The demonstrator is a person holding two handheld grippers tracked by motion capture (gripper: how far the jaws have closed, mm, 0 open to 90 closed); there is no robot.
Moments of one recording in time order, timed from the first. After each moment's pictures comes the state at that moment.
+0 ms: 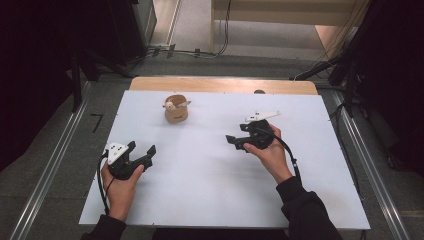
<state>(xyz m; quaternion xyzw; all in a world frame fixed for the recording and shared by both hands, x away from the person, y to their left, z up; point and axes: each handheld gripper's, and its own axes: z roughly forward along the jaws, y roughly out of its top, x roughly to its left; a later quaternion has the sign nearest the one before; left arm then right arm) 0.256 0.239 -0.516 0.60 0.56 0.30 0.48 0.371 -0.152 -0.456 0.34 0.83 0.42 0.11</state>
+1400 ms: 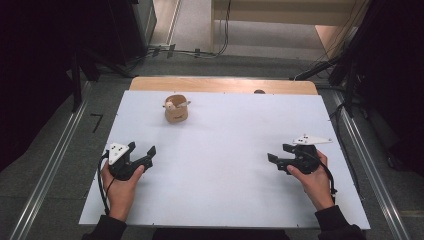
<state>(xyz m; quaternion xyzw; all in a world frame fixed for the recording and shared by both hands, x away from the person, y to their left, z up) 0.255 0.238 -0.517 0.61 0.56 0.30 0.47 0.319 -0.271 -0.479 0.43 0.80 0.40 0.14</state>
